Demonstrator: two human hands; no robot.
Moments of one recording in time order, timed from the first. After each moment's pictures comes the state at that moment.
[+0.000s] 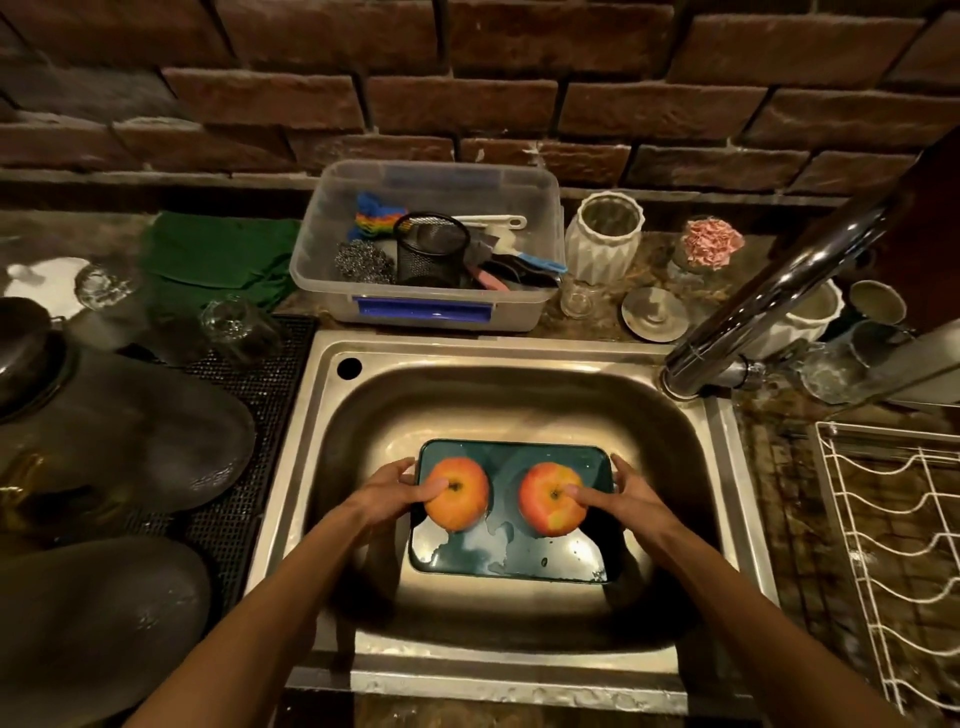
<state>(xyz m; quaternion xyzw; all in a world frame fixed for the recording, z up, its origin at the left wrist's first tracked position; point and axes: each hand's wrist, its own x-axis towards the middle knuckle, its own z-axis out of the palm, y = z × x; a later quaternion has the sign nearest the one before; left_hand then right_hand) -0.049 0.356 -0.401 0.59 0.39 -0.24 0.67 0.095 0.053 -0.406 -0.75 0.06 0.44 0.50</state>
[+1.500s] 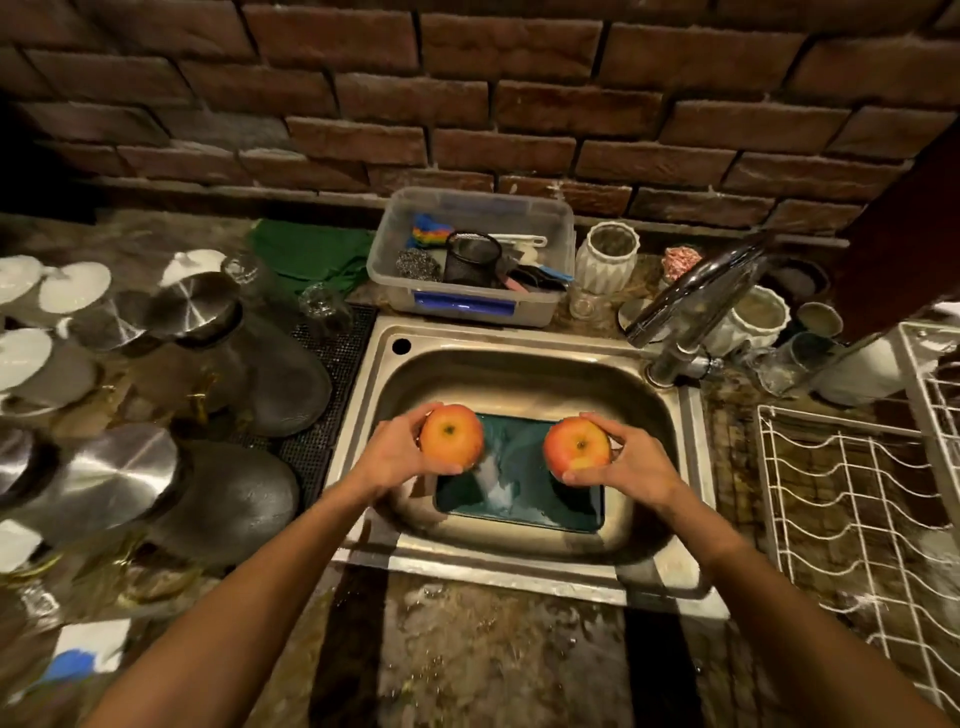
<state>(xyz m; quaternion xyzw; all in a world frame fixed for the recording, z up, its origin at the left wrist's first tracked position) -0.102 0.343 -0.294 0.81 0.27 -0.11 0.51 0.068 0.044 -0.290 -0.85 -0.16 0.35 0.37</state>
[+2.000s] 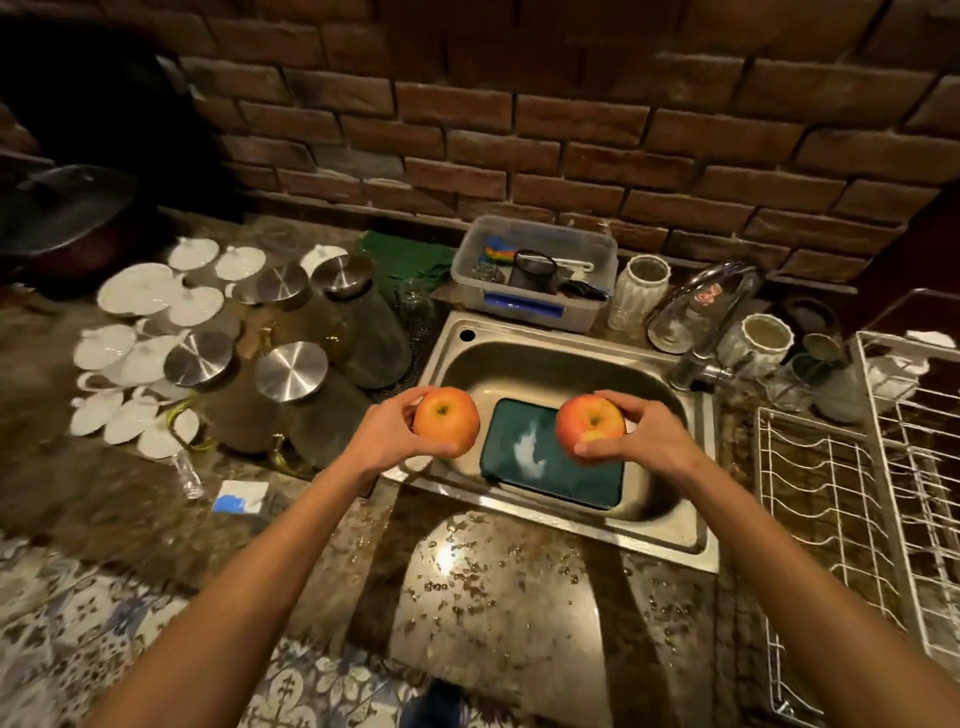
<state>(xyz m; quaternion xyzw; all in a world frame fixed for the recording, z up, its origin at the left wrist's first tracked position) -0.236 0.325 -0.183 0.82 0.31 -0.01 0.48 -0.009 0.041 -0.167 -0.83 -0.24 0.33 0.38</state>
